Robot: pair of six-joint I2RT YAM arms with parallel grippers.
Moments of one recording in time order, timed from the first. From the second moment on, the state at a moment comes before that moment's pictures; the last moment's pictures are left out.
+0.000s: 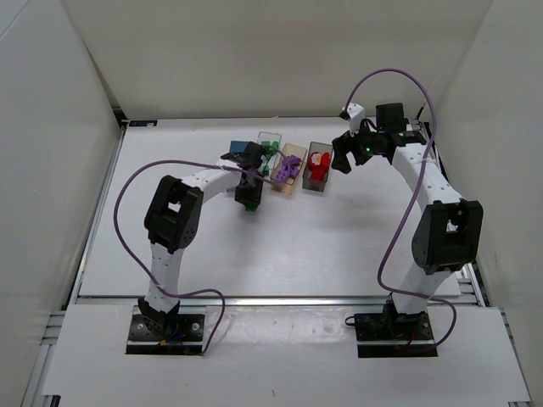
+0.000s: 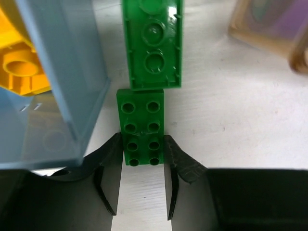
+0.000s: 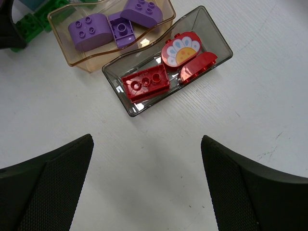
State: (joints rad) left arm -0.53 2.12 1.59 -0.68 -0.09 -0.34; right arm 0.14 1.73 1.53 -0.60 -0.52 -0.45
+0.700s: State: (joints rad) left arm -0.44 2.08 2.03 -0.61 0.16 -0.01; right arm 0.17 1.76 1.55 -0.60 -0.56 -0.43
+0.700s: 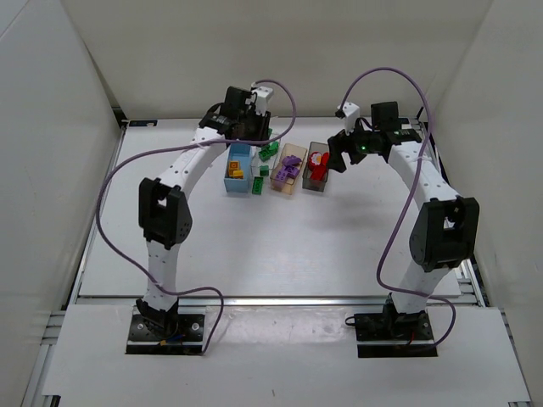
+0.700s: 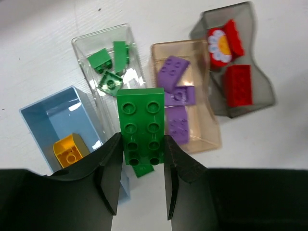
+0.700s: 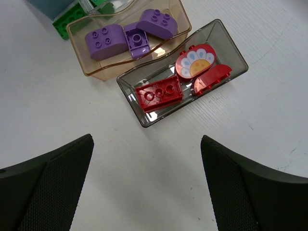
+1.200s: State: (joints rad) left arm -0.37 2.46 2.32 -0.70 0.23 -0.03; right arm 0.17 1.76 1.57 -0.60 -0.56 -0.43
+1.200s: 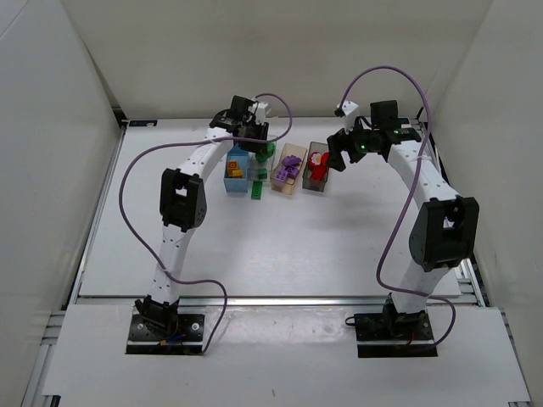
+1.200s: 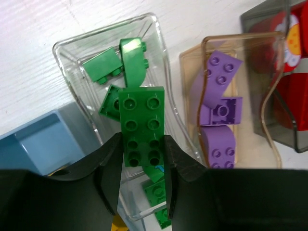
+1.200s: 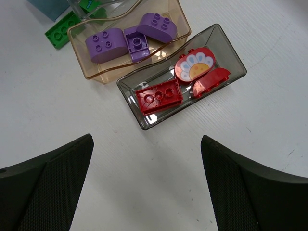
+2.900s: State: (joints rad) left arm -0.23 1.69 1.42 -0.52 0.49 -0.17; right arm 0.62 2.21 1.77 -0.47 -0.46 -0.21
